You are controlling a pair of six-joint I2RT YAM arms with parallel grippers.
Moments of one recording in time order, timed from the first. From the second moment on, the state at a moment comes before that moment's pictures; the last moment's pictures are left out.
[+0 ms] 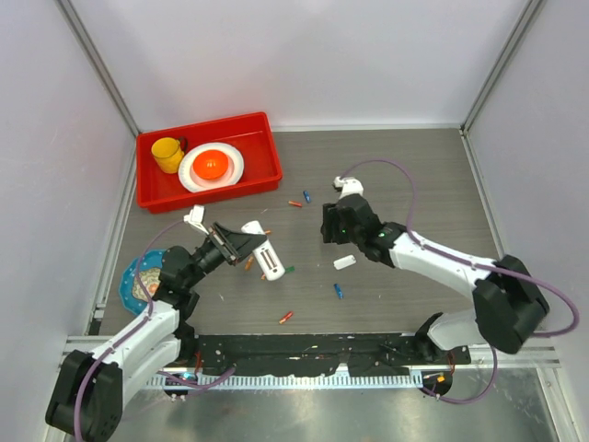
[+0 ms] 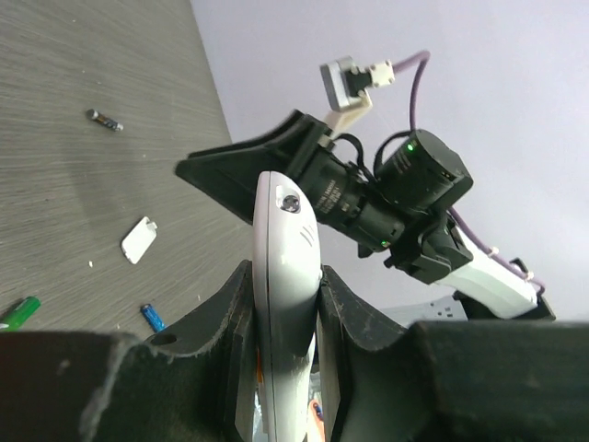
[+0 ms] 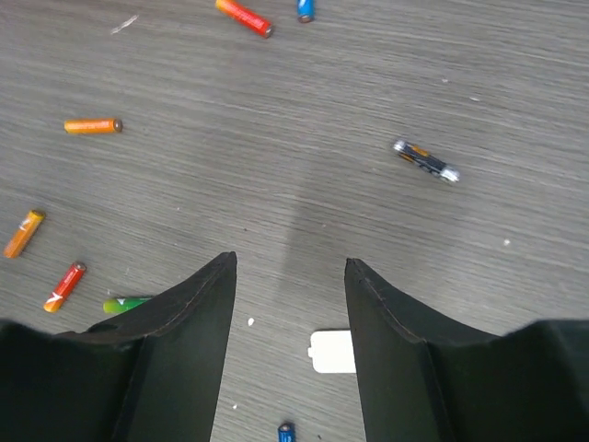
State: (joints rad) left arm -0.35 0.83 0.15 0.78 0.49 -1.30; right arm 0.69 1.31 0.78 -0.12 0.20 0.43
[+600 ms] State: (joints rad) left arm -0.33 0.78 0.16 0.72 0.56 -1.26; right arm 0.66 1.91 1.24 -0.04 0.29 0.35
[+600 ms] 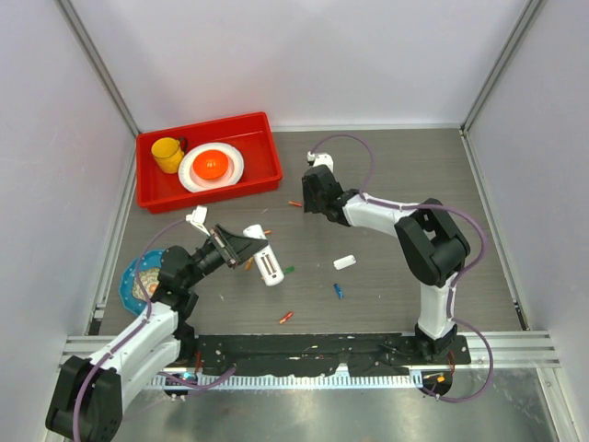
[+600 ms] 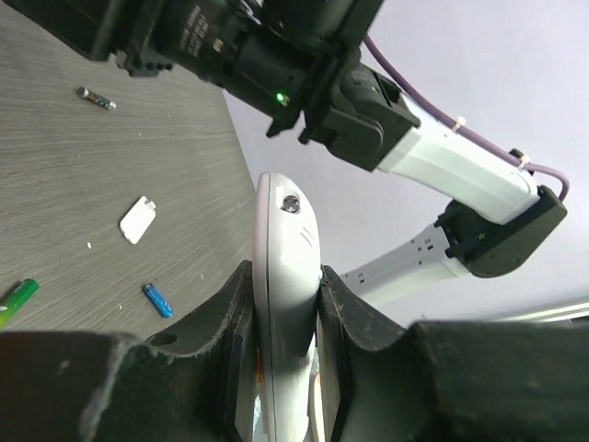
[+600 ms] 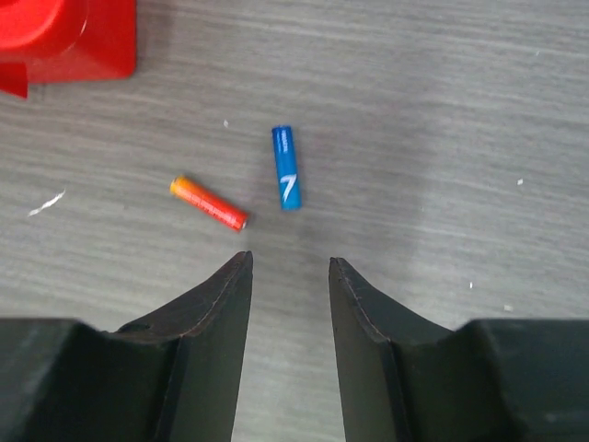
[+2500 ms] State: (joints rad) left arm -0.33 0.77 0.15 0.76 0.60 -1.27; right arm 0.61 2.14 1.43 -0.04 0.29 0.29
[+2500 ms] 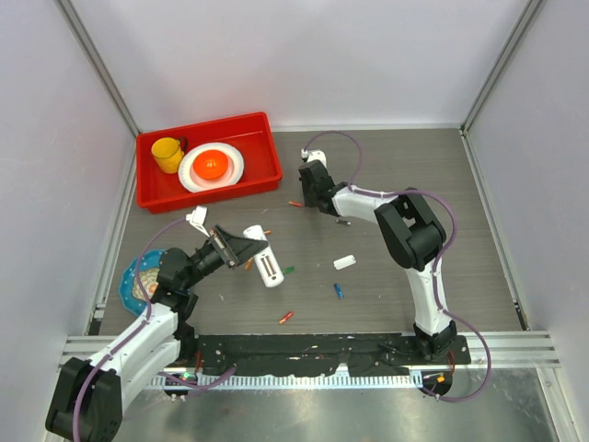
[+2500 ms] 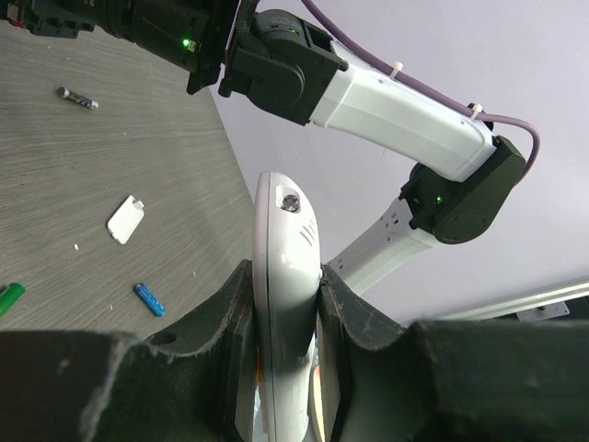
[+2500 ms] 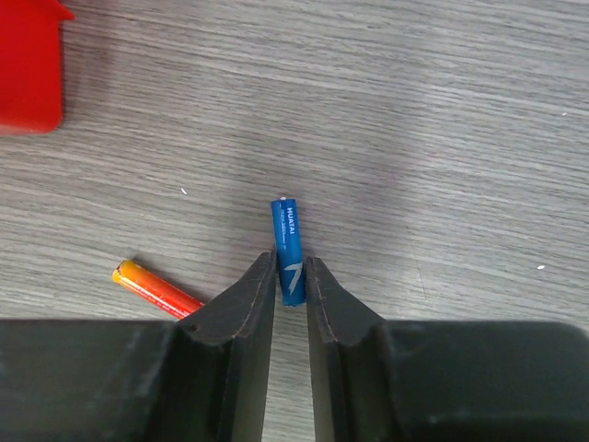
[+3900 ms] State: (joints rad) left arm -0.37 0.72 0.14 0.76 0.59 -1.27; right arm 0.70 1.48 0.69 0.03 -0.13 -0.60
